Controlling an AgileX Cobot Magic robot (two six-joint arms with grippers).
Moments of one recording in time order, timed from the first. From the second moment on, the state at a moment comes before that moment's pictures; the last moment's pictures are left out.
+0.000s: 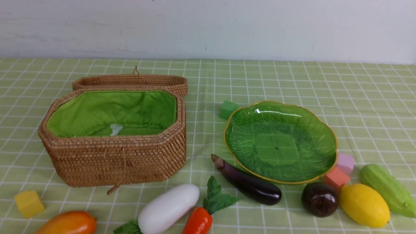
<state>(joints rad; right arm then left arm) 0.03 -0.01 0.03 0.07 0.33 0.13 -0.14 -0.01 0.02 -0.05 0.42 0.05</state>
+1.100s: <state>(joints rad) 0.03 -0.01 0.03 0.07 0.33 0.13 -0.14 -0.01 0.03 -0.03 0.03 0.05</state>
